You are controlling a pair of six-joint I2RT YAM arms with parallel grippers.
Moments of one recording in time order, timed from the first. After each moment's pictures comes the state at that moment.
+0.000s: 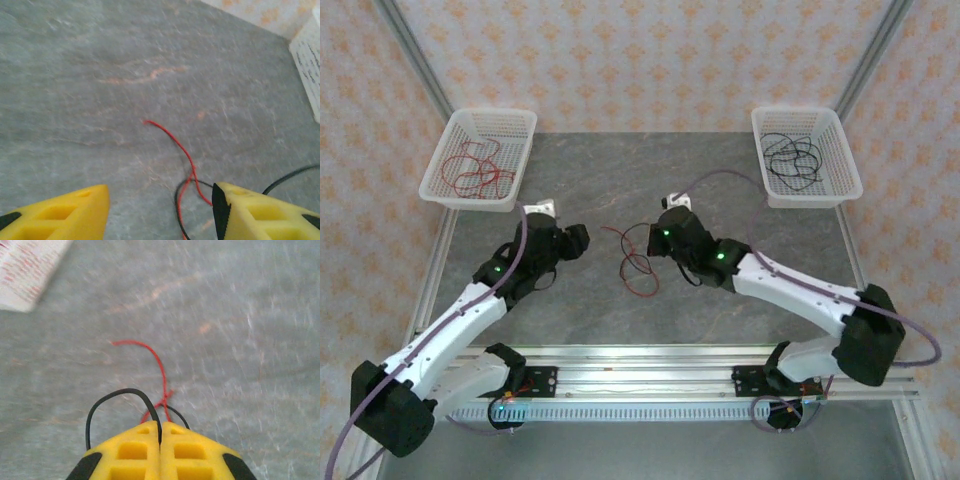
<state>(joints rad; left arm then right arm) -0.46 0.97 0.72 -0.35 -0.13 -0.62 0.87 1.31 1.02 -0.30 0.28 0.60</state>
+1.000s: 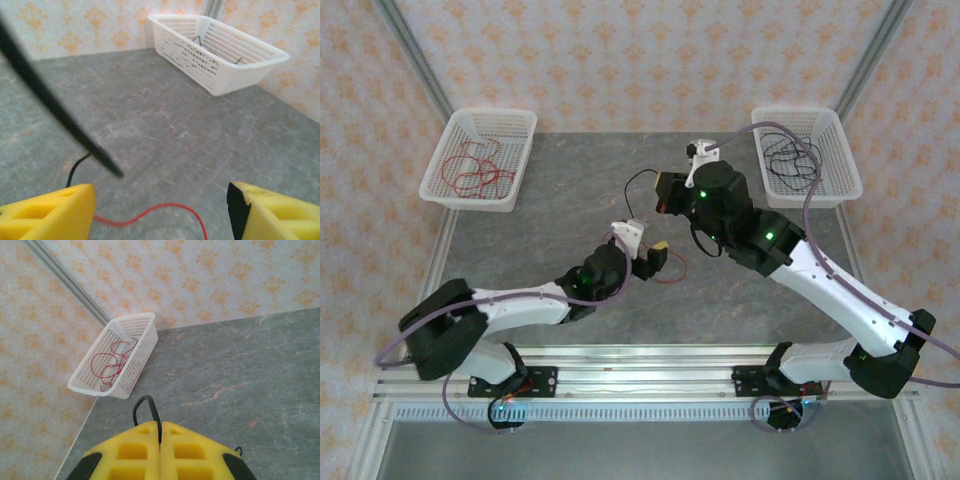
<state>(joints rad) -0.88 1.45 0.63 0.60 -0.32 -0.24 0.87 1.24 1.43 -0.50 0.29 0.62</state>
